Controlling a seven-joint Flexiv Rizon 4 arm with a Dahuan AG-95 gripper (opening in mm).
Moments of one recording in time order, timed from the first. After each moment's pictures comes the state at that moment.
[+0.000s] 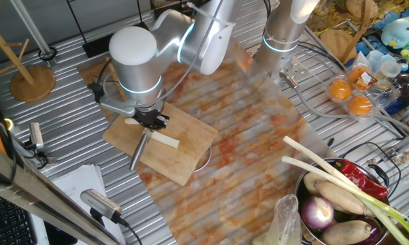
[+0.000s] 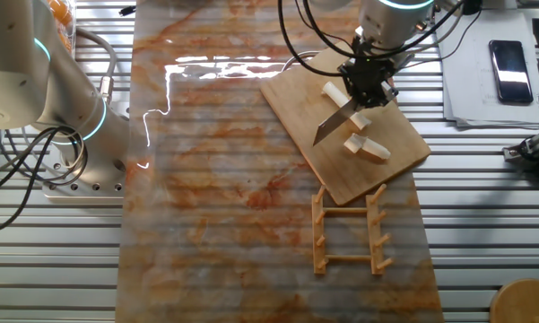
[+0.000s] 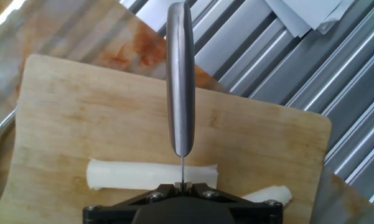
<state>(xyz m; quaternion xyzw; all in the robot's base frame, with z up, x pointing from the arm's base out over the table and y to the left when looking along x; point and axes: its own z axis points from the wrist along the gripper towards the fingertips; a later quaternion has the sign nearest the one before) 0.541 0.070 0.066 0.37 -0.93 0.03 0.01</state>
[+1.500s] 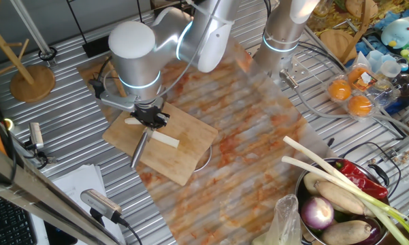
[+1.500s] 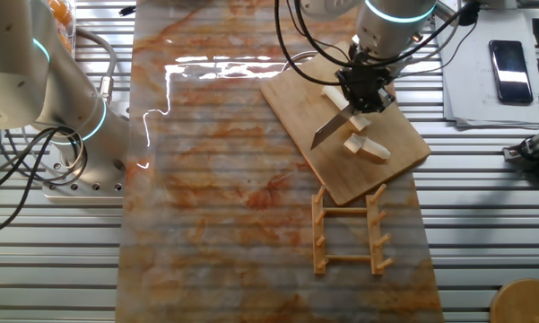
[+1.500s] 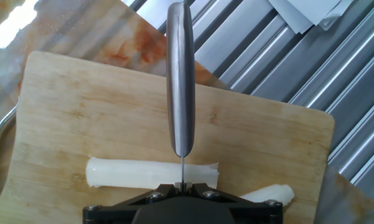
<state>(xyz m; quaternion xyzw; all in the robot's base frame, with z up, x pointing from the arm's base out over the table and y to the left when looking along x) 0.539 0.066 0.053 0.37 -0.93 0.01 0.01</state>
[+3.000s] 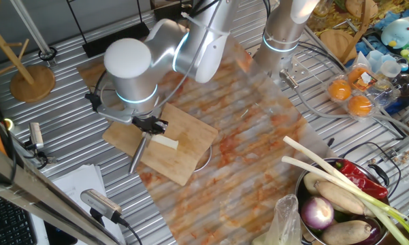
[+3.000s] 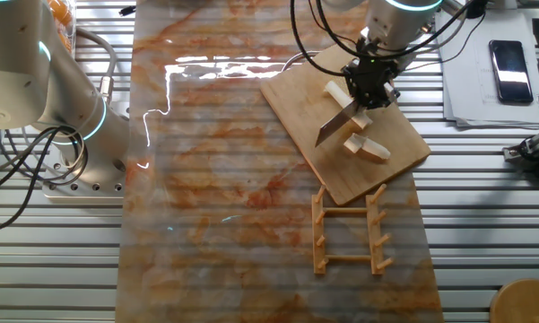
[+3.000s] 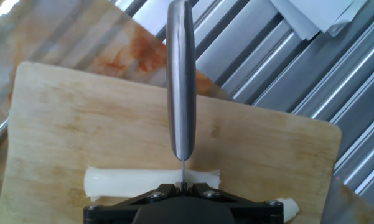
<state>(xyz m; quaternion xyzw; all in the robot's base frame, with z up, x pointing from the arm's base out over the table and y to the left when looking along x) 0.542 0.073 0.053 0.37 -0.93 0.03 0.02</state>
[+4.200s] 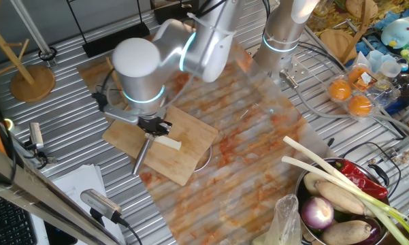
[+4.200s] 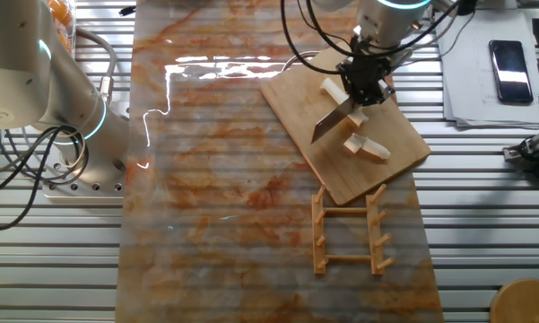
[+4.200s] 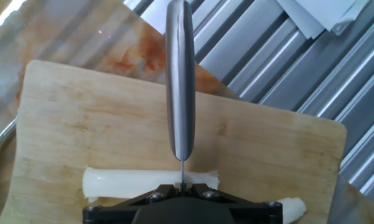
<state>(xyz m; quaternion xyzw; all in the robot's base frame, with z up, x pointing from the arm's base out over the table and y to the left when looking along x) 0.538 0.086 0.051 0.37 -0.93 0.04 0.01</state>
